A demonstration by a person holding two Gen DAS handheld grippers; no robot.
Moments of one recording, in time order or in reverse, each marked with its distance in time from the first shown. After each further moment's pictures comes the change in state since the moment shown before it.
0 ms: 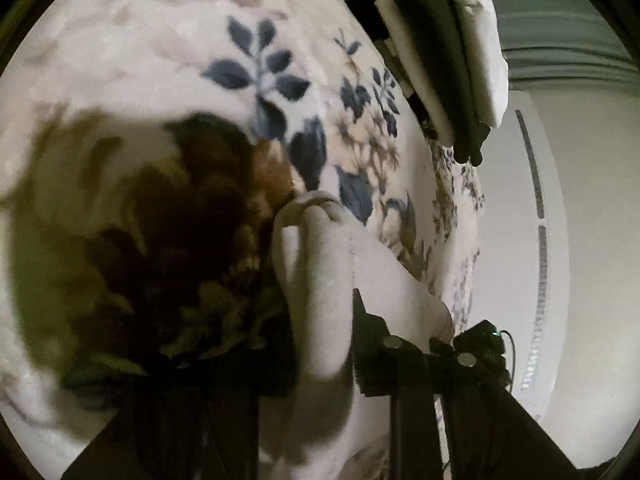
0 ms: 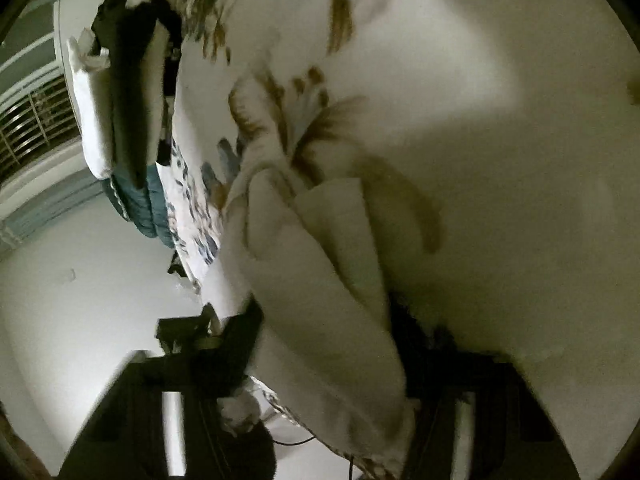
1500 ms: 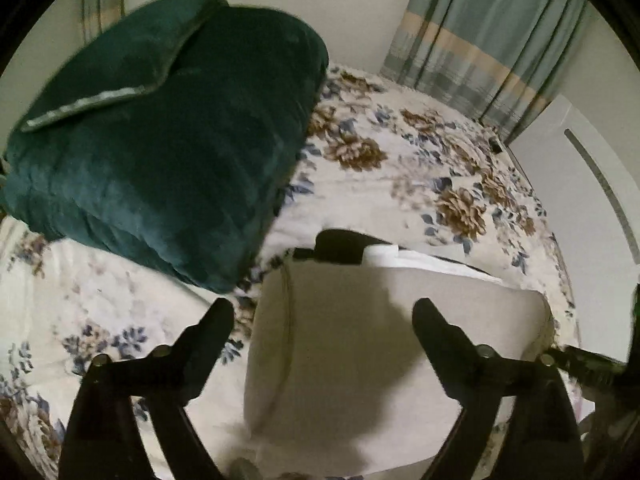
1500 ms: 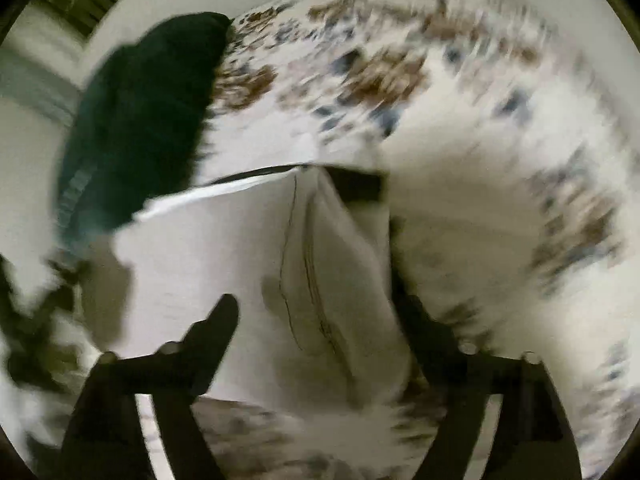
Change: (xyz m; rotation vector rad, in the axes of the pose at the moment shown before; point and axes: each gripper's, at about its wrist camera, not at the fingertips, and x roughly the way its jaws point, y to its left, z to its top) left arm -0.032 -0.269 0.321 0.414 -0.405 0.545; right arm -0.030 0.444 0.211 -0.628 -0.417 -0.718
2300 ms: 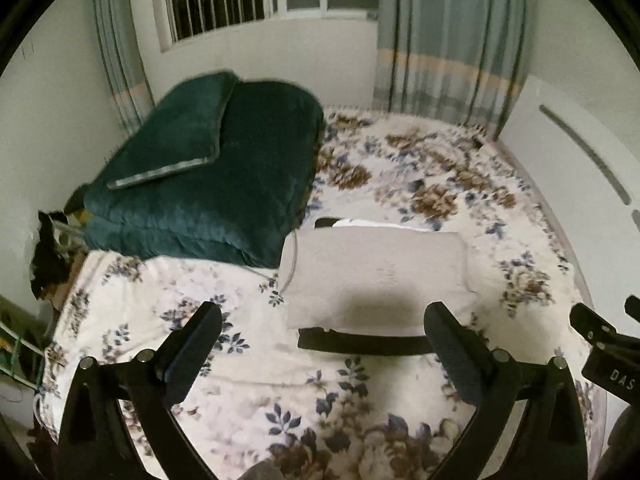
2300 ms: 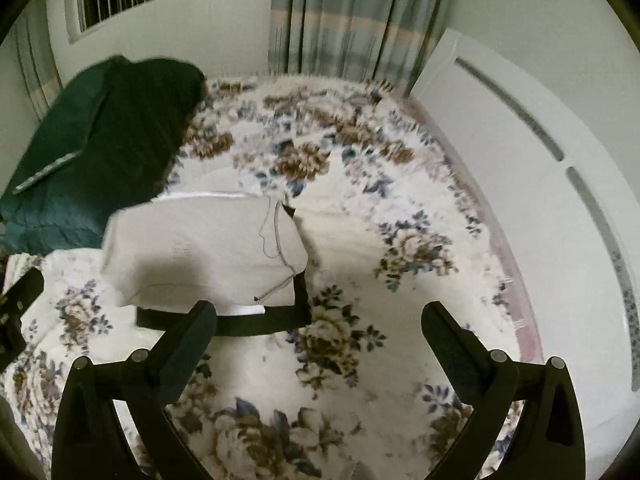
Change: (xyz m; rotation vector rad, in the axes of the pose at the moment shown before) left arm -0.237 -0.098 -0.089 0.150 -0.126 0.159; right arm -0.266 0.057 -0.149 -0.041 -0.303 -0.276
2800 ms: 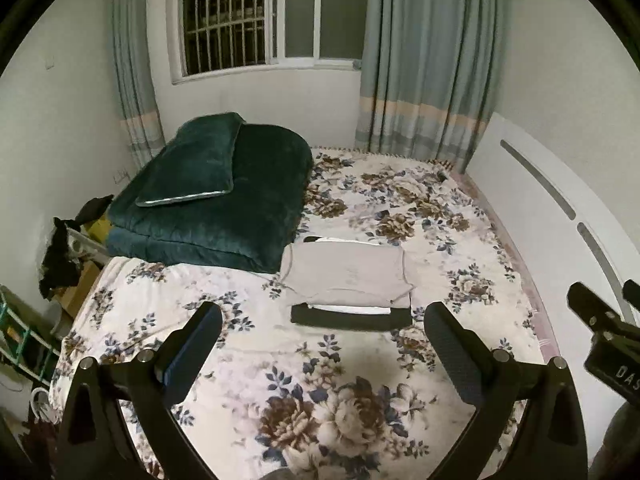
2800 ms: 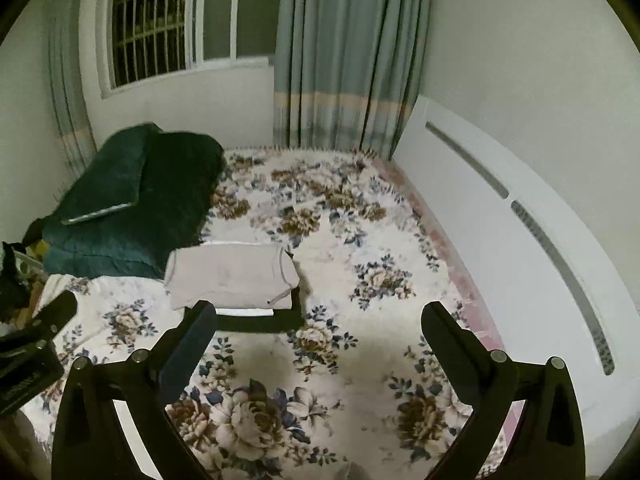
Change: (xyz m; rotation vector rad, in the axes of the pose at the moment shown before) left arm -0.199 0.001 -0.038 -0.024 -0.109 -0.039; right arm -0.267 -0.049 -0.068 0.021 -0.242 0.026
